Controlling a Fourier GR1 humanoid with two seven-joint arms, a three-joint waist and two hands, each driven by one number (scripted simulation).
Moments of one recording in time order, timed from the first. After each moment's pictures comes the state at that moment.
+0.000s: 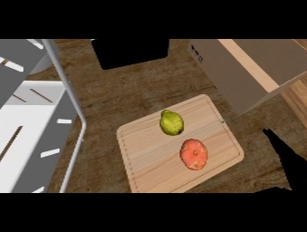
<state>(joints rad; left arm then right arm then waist) 0.64 0.27 -0.30 -2.05 0.29 1.21 0.48 0.12 -0.73 0.46 -1.66 0.30 -0.31 0.41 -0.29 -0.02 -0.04</state>
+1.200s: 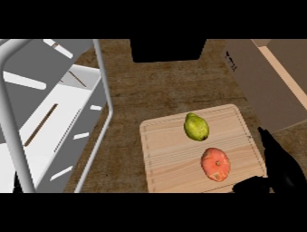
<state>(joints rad) 0.43 0.38 -0.41 -1.89 0.44 0.78 0.23 0.00 -0.62 0.53 -1.79 0.48 -0.23 1.04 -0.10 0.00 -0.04</state>
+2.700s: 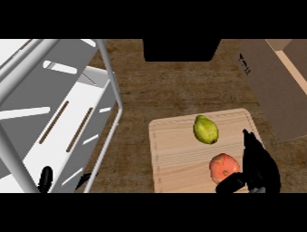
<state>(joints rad) 0.30 0.45 -0.51 -1.60 0.50 0.32 -0.19 -0.02 -0.39 0.52 -1.68 0.68 -0.14 1.12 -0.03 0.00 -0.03</state>
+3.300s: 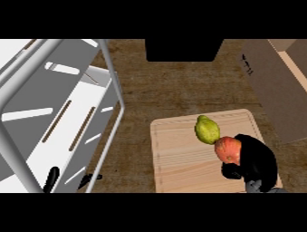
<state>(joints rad) 0.26 0.46 -0.54 -1.55 0.49 0.23 -0.24 -0.06 -0.36 0.50 -1.63 0.80 -0.13 1.07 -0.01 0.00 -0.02</state>
